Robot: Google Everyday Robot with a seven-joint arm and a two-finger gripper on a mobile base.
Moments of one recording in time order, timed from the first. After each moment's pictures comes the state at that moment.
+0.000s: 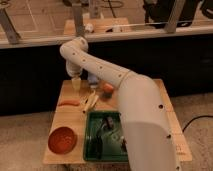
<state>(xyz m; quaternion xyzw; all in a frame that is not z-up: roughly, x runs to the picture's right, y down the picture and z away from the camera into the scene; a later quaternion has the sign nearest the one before) -0.181 -0.057 0.849 -0.22 -0.16 -0.17 0.95</state>
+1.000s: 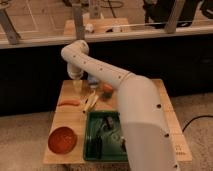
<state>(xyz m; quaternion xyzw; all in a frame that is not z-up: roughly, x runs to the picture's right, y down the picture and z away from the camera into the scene) -0.181 -0.035 0.865 -0.24 -0.16 -0.18 0.94</state>
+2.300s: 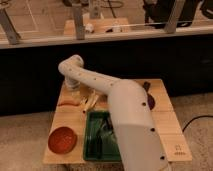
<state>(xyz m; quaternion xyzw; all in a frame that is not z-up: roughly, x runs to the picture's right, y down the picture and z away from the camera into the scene) -0.205 0.033 0.914 -0.27 -0.16 -0.21 0.93</state>
